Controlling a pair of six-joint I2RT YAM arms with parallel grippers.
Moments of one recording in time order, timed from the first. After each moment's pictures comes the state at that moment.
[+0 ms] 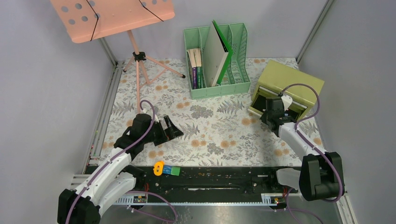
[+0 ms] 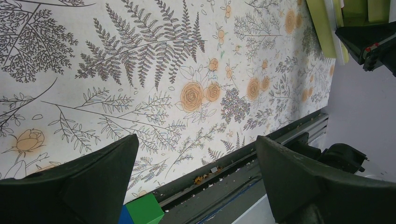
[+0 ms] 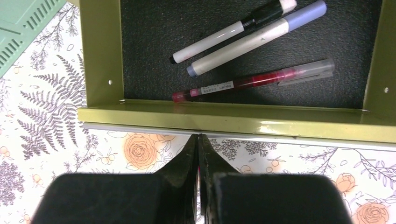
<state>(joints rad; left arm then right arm) -0.38 0.79 0.47 -0.37 0.33 -0.78 0.13 1.22 0.64 -0.27 0.35 0.60</state>
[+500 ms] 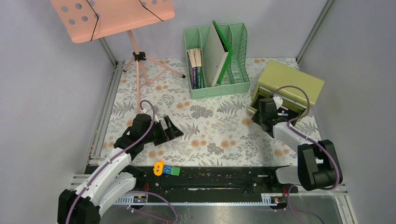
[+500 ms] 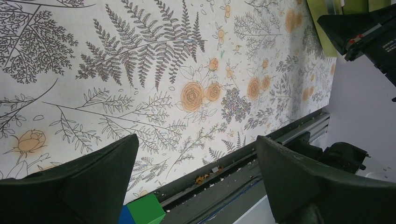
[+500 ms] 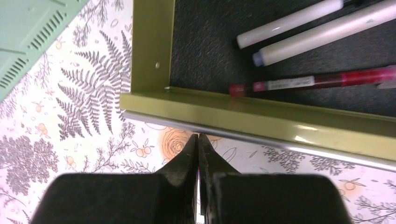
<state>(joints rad) -0.38 0.79 0.47 -0.37 0.33 -0.77 0.18 1.30 0.58 -0.05 0.22 0.66</state>
